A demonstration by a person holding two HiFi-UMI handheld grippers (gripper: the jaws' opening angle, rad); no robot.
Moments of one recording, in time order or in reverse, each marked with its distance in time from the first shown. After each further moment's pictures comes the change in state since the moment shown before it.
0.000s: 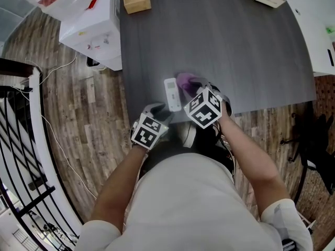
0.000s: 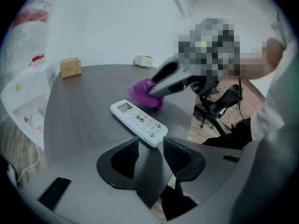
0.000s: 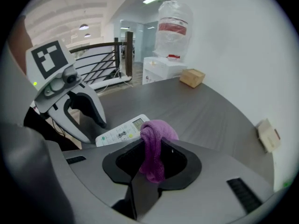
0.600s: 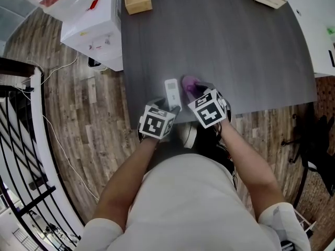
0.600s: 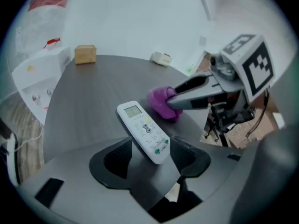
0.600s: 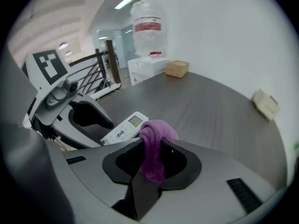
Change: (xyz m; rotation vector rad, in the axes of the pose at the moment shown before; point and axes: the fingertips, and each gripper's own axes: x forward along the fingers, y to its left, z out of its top) left arm 0.014 0.016 0.018 -0.217 0.046 0.072; right arm -0.002 -0.006 -0.019 0.266 0.002 -0.011
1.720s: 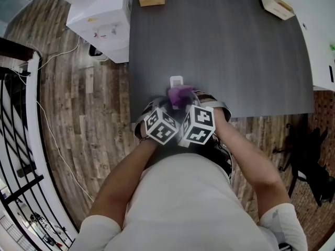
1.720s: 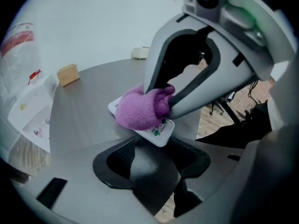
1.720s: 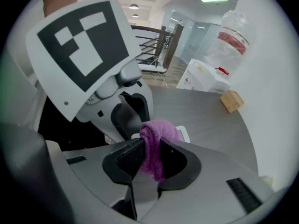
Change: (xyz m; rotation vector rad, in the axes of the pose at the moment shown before) left arm 0.005 -0.004 -0.026 0.331 0.046 0.069; right arm -0.006 0.093 0.004 -0.766 0.094 0.173
